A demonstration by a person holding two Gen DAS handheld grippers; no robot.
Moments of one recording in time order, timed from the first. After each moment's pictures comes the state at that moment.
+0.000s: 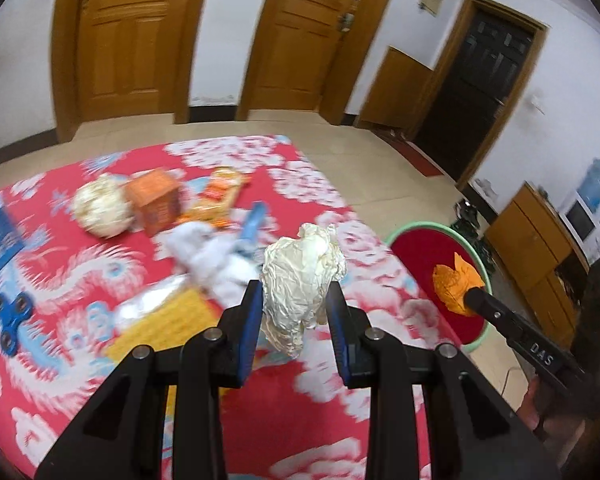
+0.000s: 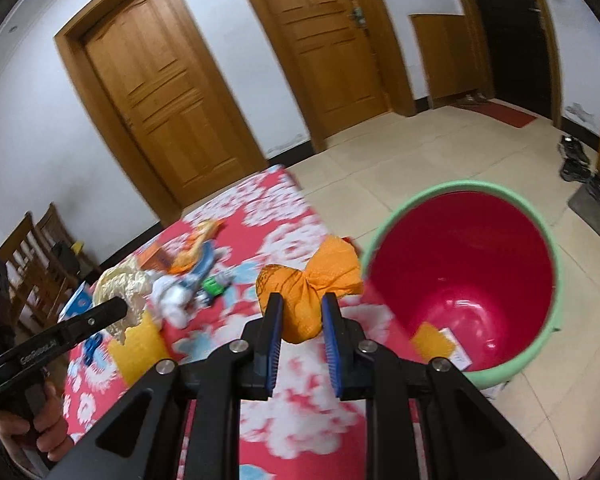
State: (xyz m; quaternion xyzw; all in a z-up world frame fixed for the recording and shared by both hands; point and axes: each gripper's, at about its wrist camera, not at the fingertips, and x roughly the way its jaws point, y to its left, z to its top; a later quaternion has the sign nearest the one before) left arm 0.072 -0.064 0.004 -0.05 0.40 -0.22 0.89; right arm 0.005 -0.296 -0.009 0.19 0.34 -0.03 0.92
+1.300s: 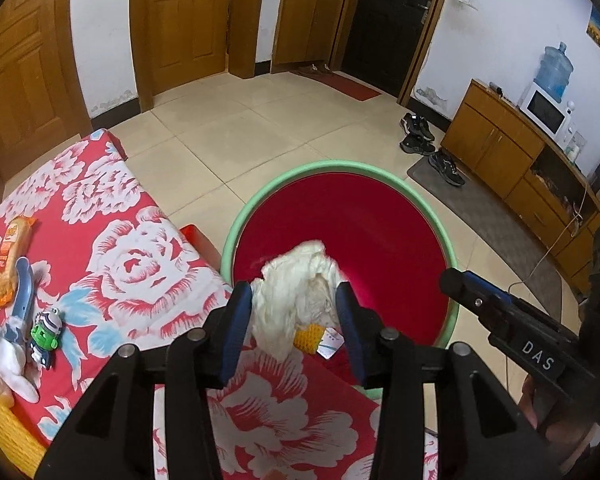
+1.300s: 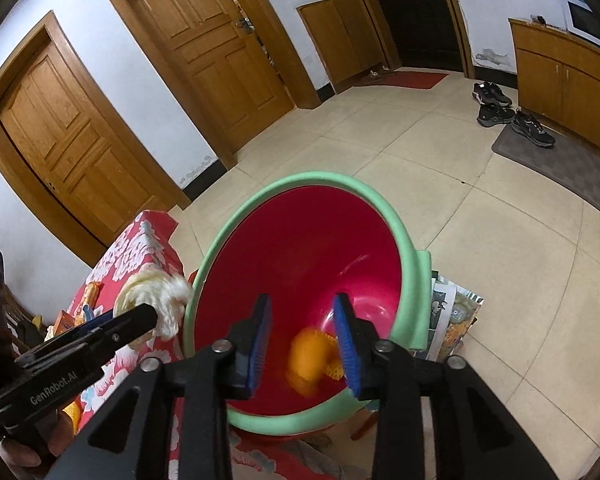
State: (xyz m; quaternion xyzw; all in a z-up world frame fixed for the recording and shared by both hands) left arm 0.083 -0.276 -0.035 0.08 0.44 -0.33 0.83; right arm -0.018 -0.435 -0.052 0.27 0.34 -0.14 0.89
